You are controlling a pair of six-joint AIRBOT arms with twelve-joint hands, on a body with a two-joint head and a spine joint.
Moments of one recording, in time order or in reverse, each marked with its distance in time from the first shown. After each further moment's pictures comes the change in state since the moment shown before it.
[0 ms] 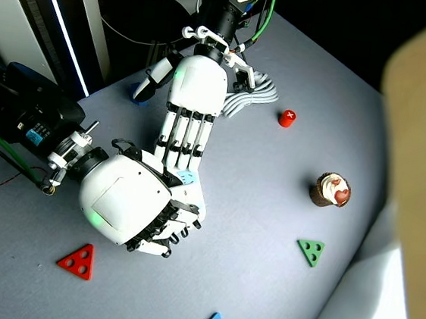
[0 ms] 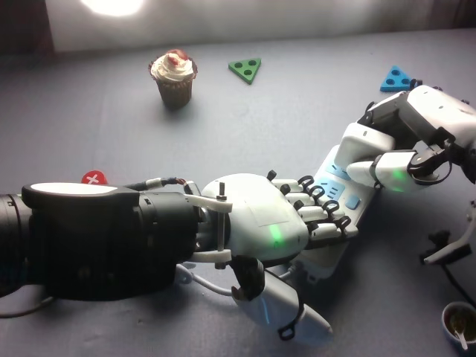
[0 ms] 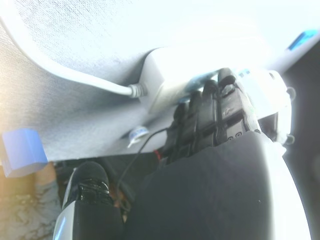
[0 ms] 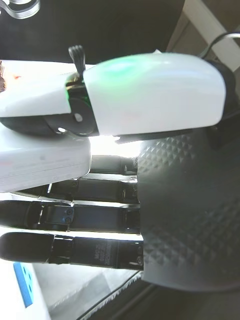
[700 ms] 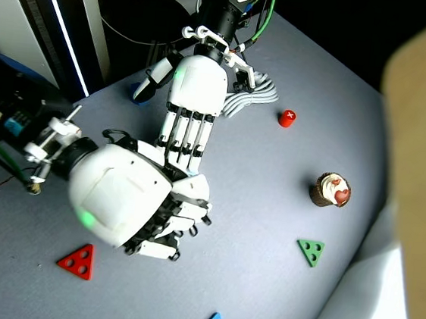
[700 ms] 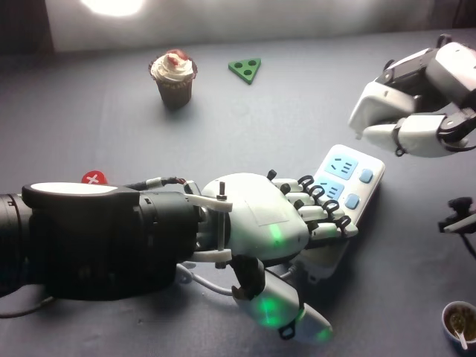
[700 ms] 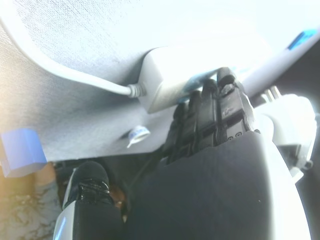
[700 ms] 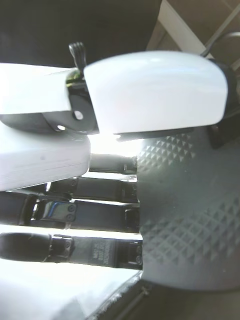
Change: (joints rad) left arm -0.002 0.000 0.000 0.000 0.003 0.000; right arm 0.039 0.112 -0.050 -0.074 0.019 0.057
